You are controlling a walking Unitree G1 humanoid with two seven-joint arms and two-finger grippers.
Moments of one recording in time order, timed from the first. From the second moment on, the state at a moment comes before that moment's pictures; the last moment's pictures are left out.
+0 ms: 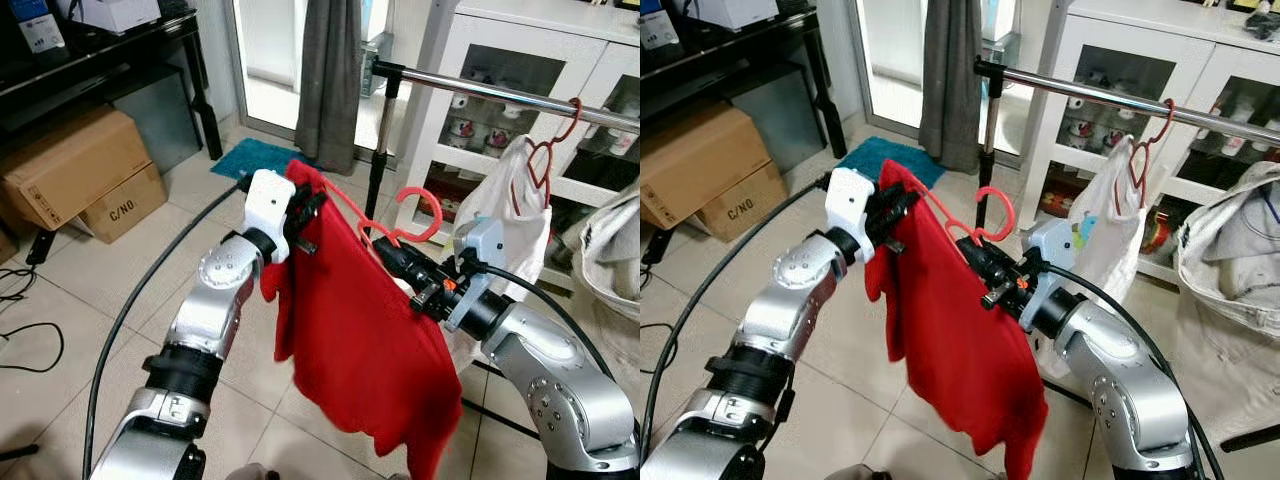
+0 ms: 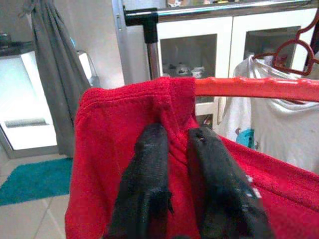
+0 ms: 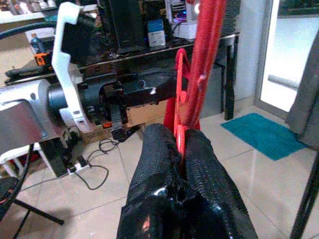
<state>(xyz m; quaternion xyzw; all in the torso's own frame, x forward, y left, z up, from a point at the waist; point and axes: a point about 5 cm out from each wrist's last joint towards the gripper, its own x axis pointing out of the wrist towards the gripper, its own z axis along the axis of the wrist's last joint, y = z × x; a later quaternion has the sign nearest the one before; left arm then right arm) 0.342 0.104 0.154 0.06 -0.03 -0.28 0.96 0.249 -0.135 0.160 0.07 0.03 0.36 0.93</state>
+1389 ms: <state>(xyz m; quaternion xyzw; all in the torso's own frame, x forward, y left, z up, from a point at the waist) 0.360 0.198 0.175 0.15 0.00 -0.15 0.98 0.239 -0.157 0.150 -0.05 0.07 0.41 0.91</state>
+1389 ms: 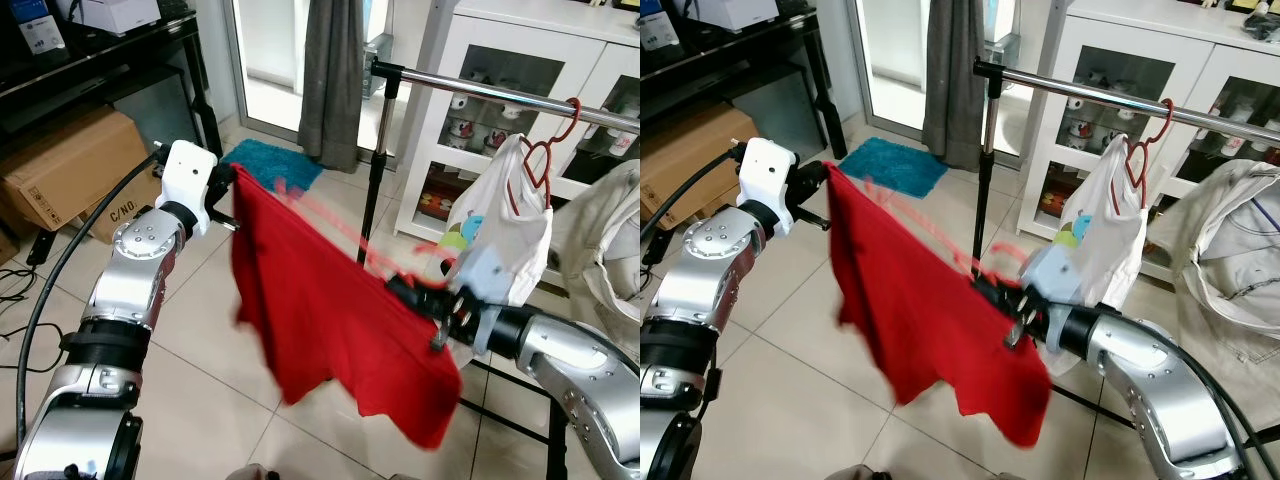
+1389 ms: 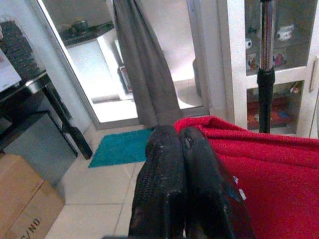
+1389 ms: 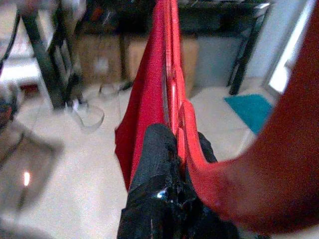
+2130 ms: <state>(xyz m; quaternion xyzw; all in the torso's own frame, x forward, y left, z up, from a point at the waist) 0.299 0.138 0.141 0.09 0.02 -0.39 0.92 0.276 -0.197 0.153 0.08 0.01 0.04 1.00</state>
